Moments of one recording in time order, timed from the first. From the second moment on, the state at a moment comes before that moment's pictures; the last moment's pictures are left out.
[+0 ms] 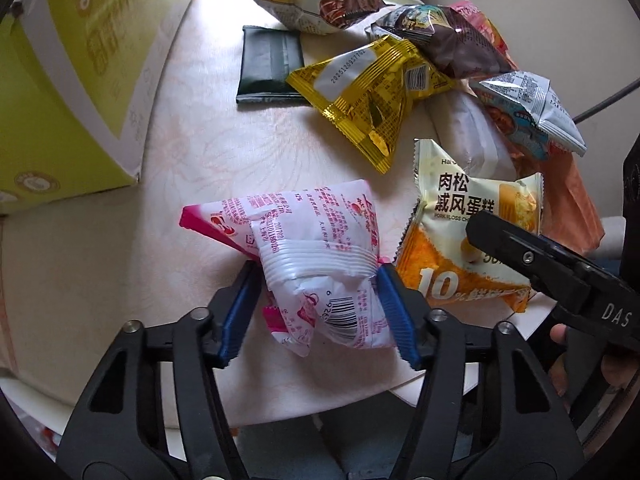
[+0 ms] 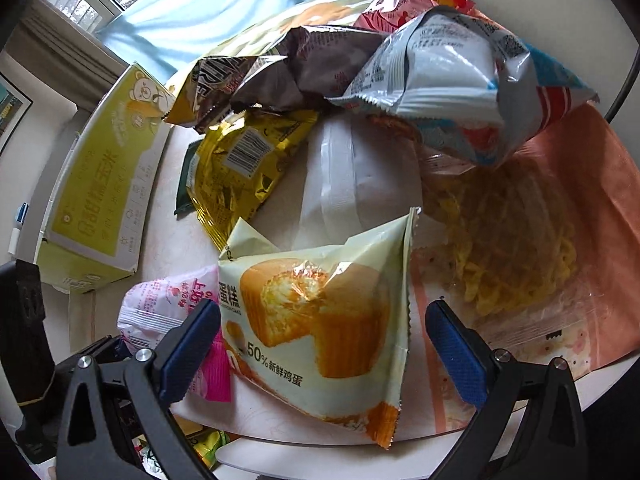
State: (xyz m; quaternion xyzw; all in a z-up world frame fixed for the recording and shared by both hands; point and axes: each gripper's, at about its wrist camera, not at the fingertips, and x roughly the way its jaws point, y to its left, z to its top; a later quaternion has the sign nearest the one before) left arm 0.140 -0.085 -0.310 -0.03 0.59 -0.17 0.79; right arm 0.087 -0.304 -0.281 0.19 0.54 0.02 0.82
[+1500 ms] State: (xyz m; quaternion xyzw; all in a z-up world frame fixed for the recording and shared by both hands) left arm 0.128 -0.054 -0.246 -0.07 0.54 -0.13 0.83; right arm 0.094 -0.275 -0.225 0.13 0.50 0.07 0.85
